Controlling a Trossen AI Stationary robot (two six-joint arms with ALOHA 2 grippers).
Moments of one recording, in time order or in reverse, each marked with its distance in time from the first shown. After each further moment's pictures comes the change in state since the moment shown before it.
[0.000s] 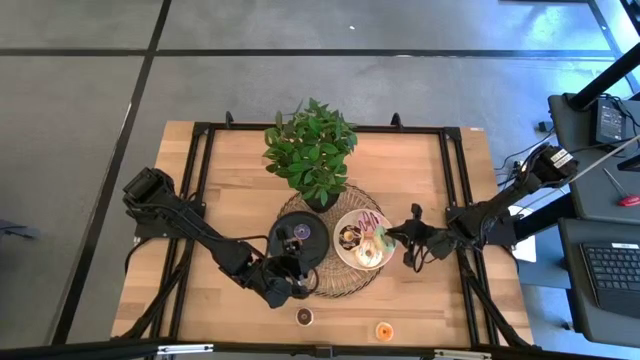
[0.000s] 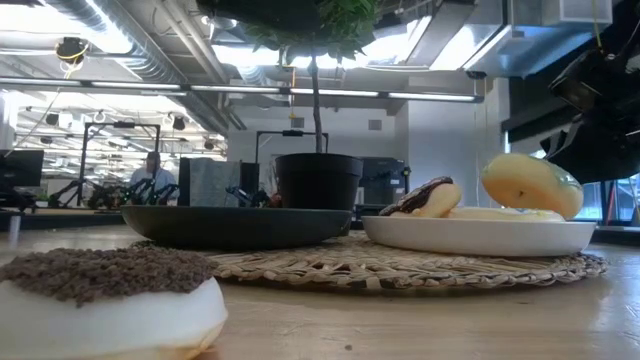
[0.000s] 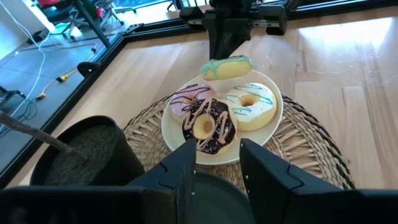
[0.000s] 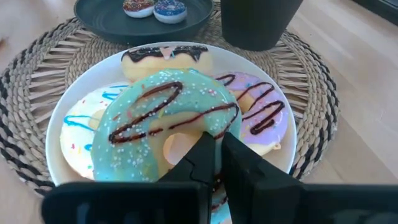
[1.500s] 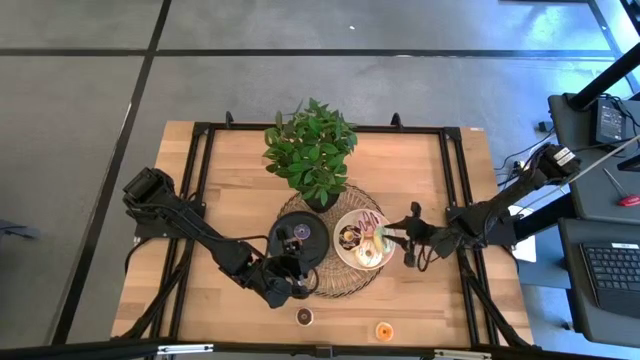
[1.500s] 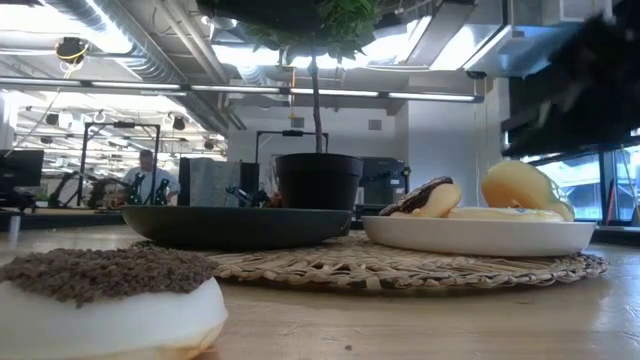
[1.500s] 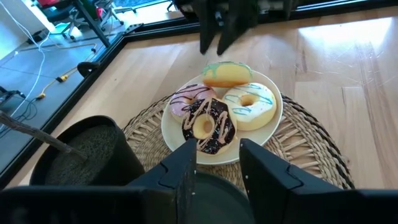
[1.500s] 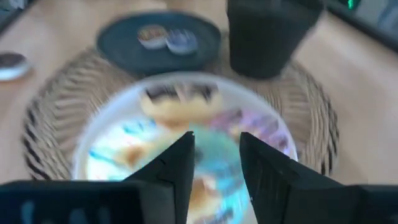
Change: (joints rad) left arm 0.000 0.000 0.000 0.000 0.000 0.000; right arm 0.000 -0.087 0.063 -0.056 -0.001 -0.079
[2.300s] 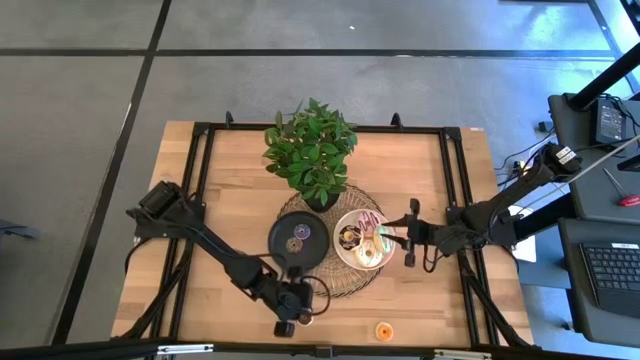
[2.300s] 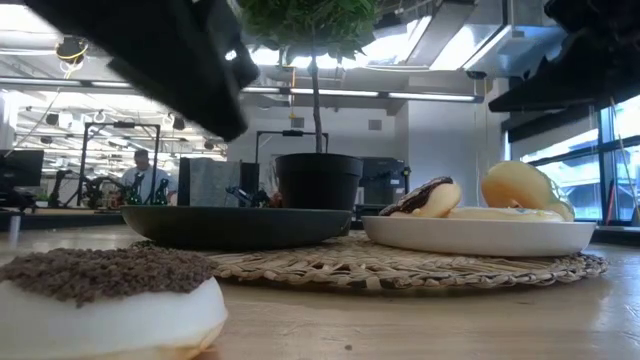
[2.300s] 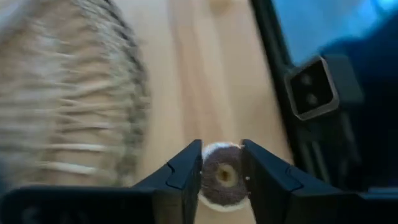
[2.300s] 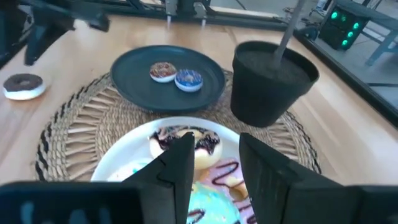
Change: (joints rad) left arm -0.023 0.172 0.000 0.107 0.745 -0.135; right arm 0.000 -0.053 0.121 -0.100 0.008 -0.157
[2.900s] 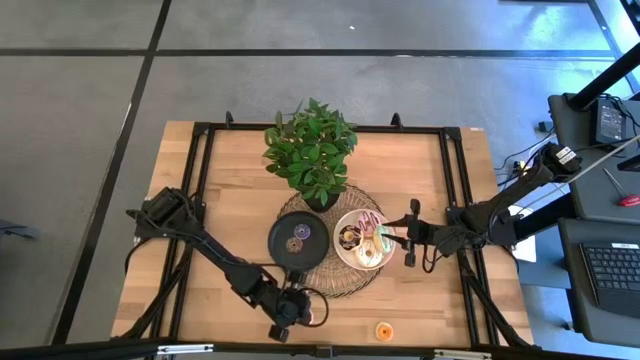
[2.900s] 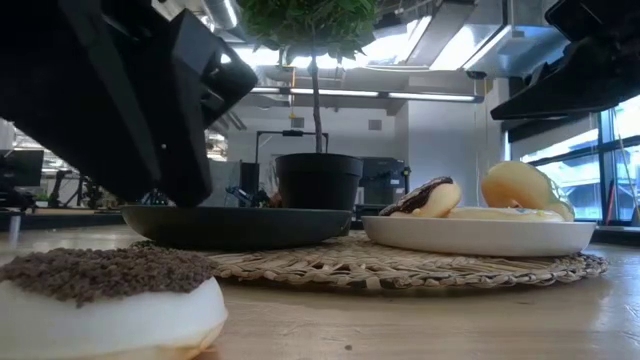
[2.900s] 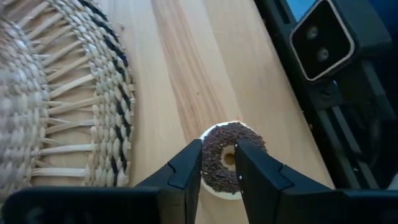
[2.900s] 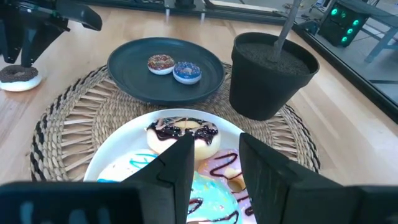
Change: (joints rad) left arm -0.040 0.054 0.000 -0.001 -0.045 0.145; right arm 0.000 0.000 -0.017 -0.003 0.000 0.005
